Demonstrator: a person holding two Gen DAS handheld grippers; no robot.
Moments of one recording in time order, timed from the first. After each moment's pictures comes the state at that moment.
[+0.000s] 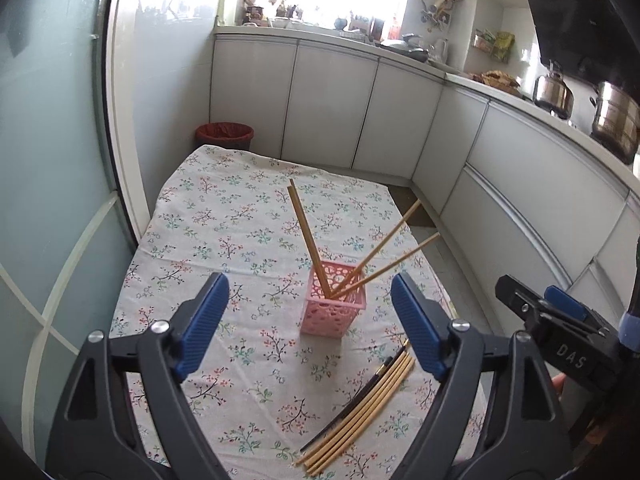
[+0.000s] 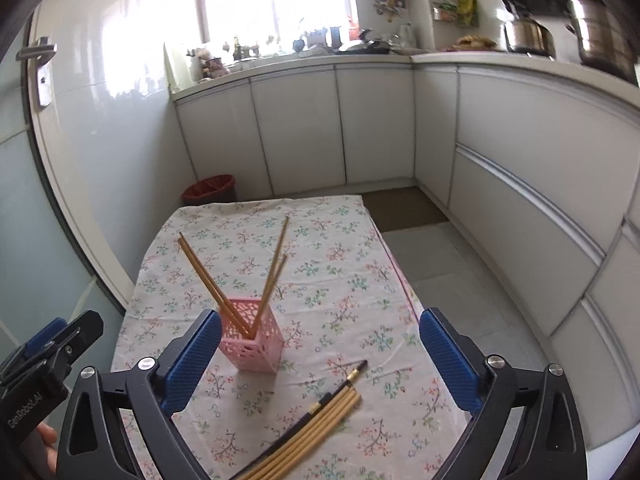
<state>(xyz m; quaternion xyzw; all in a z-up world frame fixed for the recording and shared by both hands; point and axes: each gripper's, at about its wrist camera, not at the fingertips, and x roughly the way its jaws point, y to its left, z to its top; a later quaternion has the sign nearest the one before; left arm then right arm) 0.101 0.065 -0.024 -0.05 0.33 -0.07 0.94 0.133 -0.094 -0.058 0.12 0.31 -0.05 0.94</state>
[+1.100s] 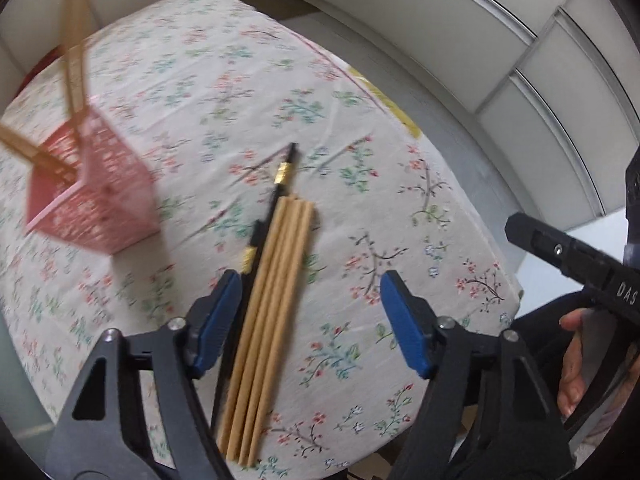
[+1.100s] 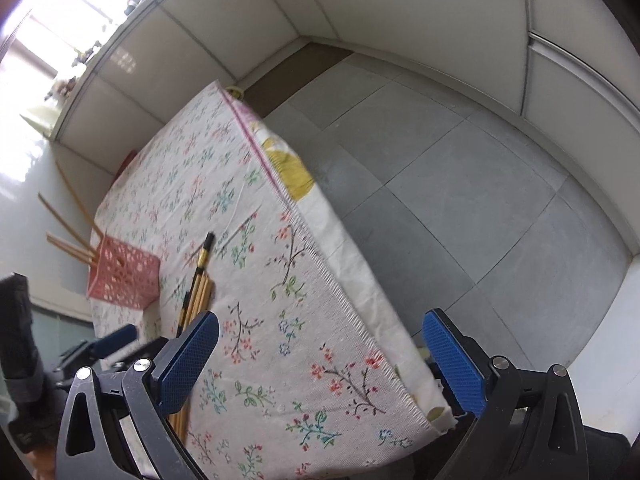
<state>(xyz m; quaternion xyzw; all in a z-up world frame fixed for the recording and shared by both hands) 0.156 -0.118 -0.188 0.17 0.58 -0.28 0.74 0.087 -0.258 -0.239 0.38 0.45 -0.11 0.80</state>
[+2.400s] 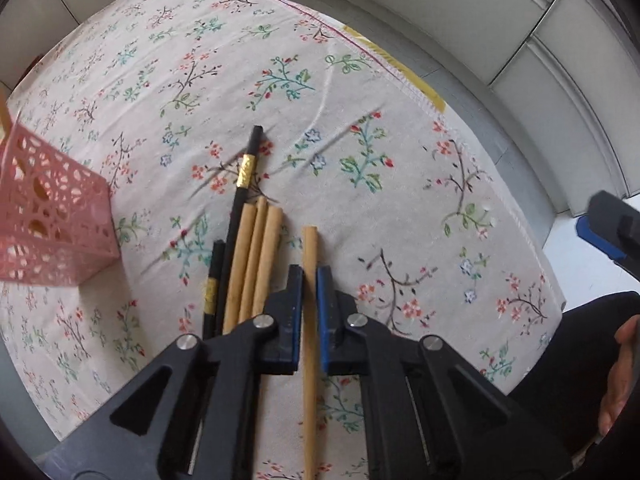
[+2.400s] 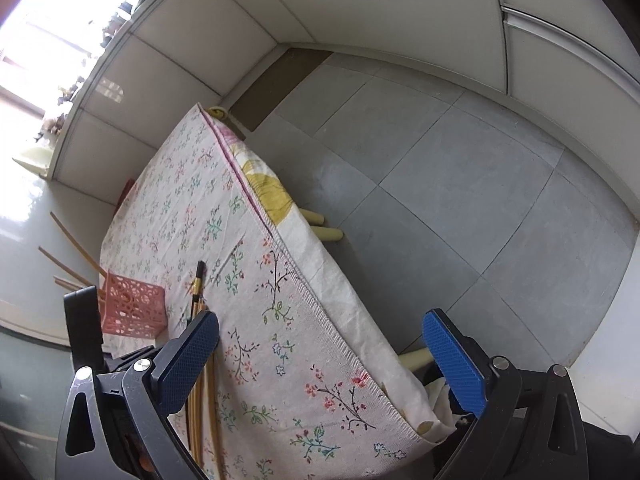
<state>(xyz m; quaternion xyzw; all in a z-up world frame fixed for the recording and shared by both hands) 0.160 -0.172 -0.241 0.21 0.60 -0.26 0.73 0.091 -0.273 -0.248 0.41 0.45 -0.11 0.79</state>
